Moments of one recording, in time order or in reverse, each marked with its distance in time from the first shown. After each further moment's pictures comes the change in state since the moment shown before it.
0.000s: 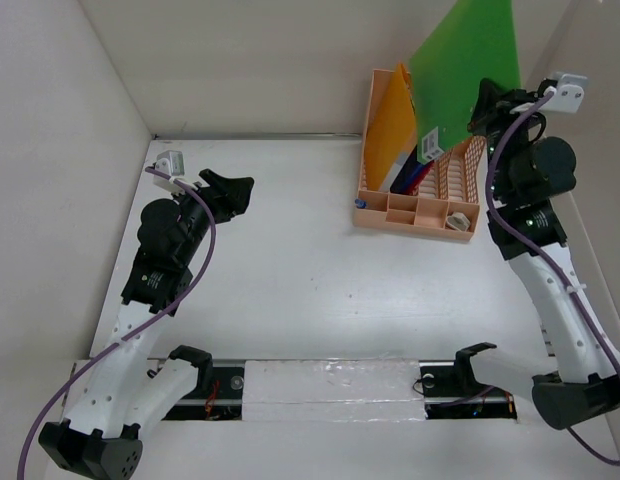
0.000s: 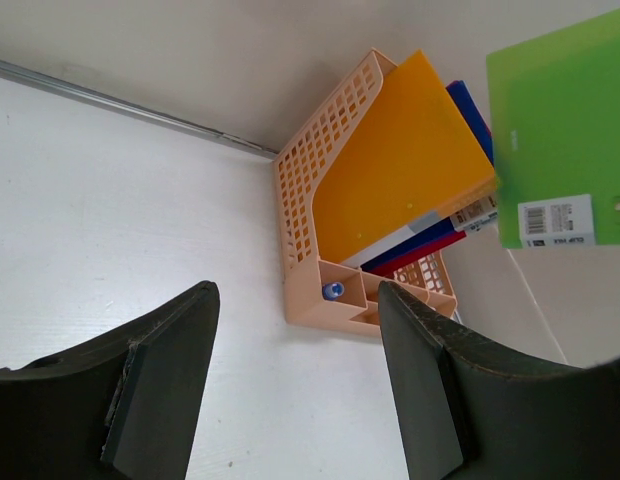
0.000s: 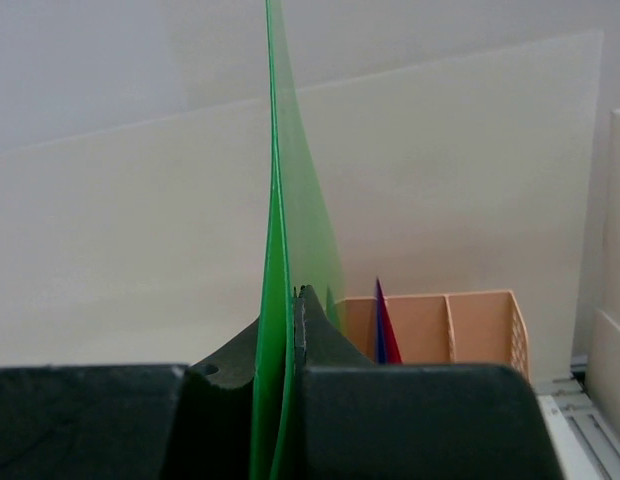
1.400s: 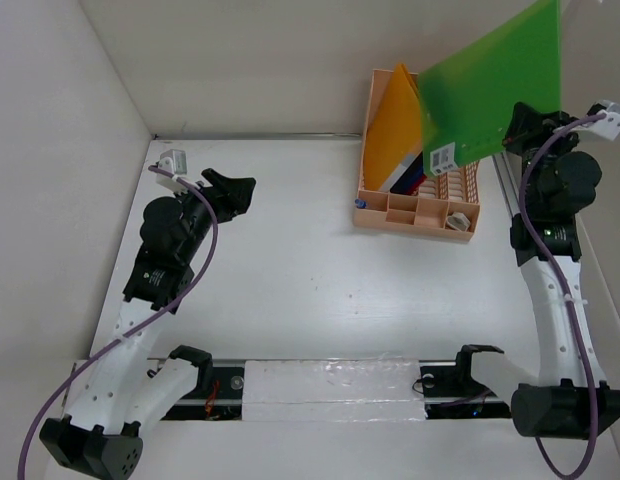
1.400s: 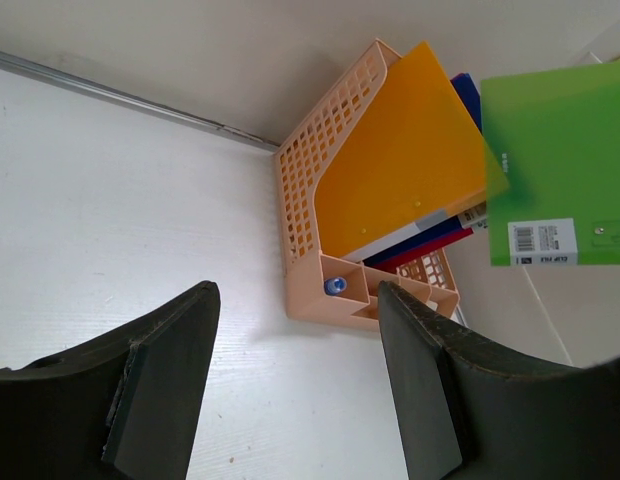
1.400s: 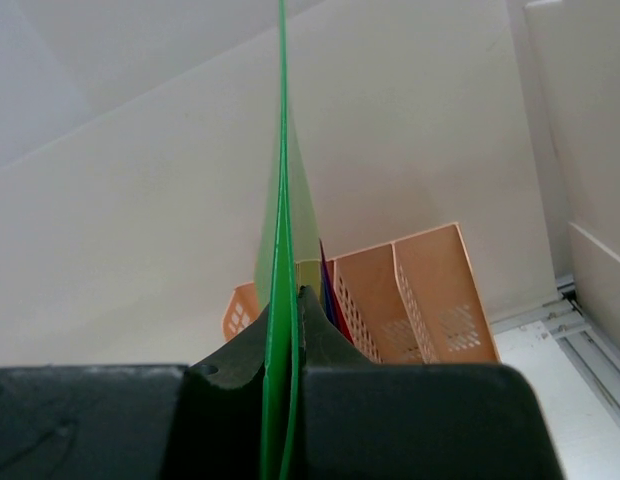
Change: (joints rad) left arm 0.000 0.018 -0.001 0.001 0.008 0.000; right arm -0.393 -0.078 -0.195 -0.001 -0.205 0.352
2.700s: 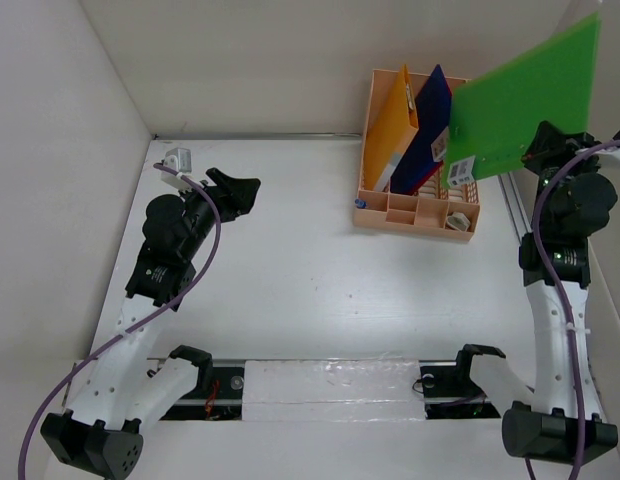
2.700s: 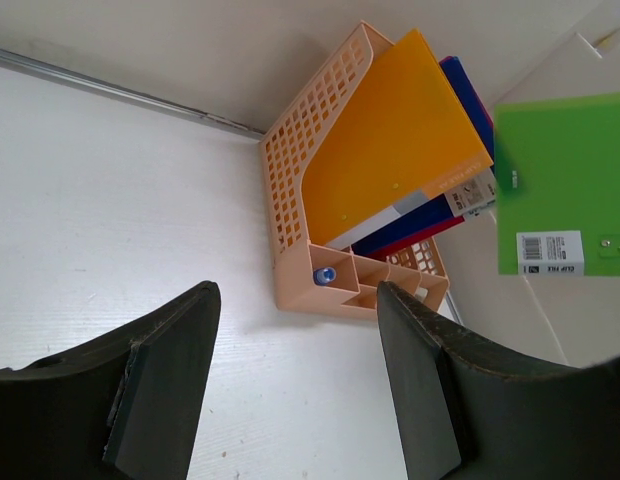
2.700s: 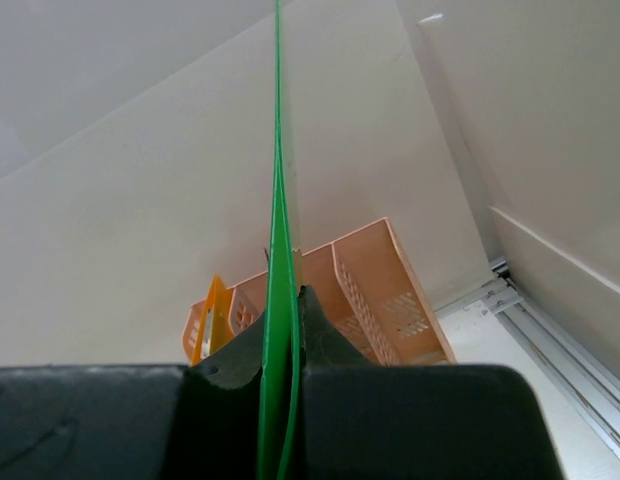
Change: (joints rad) left arm 0.000 0.019 -0.001 0.015 0.048 -0.005; right arm -0.079 -0.117 -0.058 -0.105 0.095 0.042
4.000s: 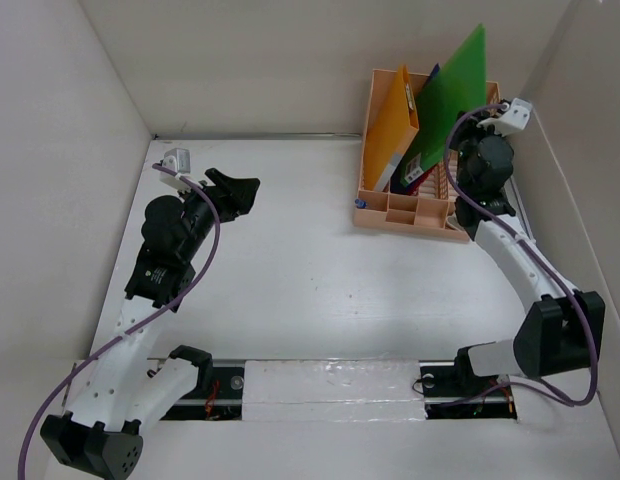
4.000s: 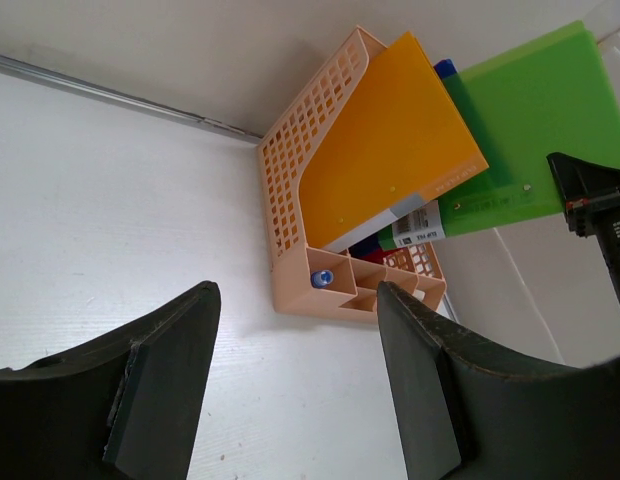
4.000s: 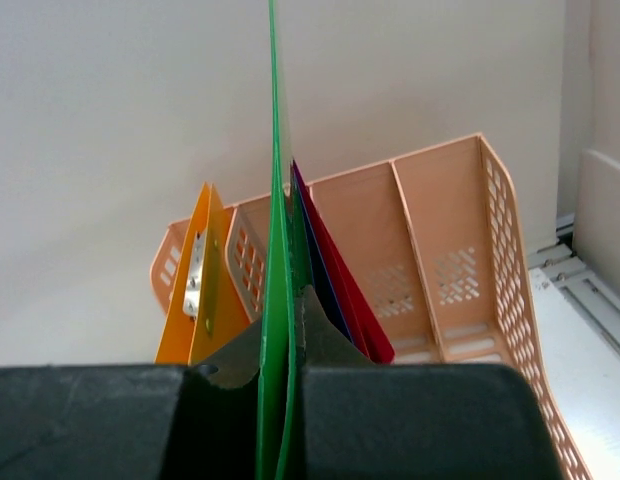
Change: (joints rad) left arm 0.000 -0.008 -0.003 0.006 0.000 -0.002; right arm 0.310 0.451 -0.014 0.372 0.168 -0.186
